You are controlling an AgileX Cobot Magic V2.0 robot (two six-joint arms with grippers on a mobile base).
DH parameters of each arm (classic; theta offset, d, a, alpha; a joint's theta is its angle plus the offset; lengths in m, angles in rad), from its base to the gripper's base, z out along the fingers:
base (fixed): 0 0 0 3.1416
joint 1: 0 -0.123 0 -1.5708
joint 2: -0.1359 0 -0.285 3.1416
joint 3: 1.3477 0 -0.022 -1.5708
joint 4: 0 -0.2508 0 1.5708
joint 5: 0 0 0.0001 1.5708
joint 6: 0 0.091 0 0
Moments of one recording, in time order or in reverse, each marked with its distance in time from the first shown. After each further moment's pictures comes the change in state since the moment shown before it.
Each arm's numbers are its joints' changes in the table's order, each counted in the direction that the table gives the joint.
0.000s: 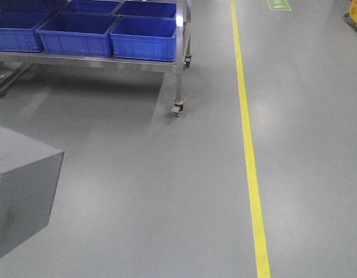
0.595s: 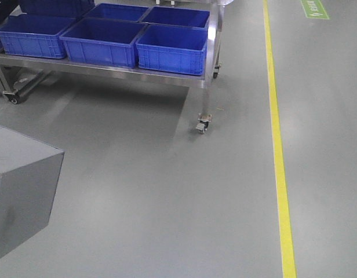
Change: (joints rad) left arm 0.000 0.000 0.000 0.000 0.000 0.000; right arm 0.000 0.000 0.000 0.000 0.000 0.000
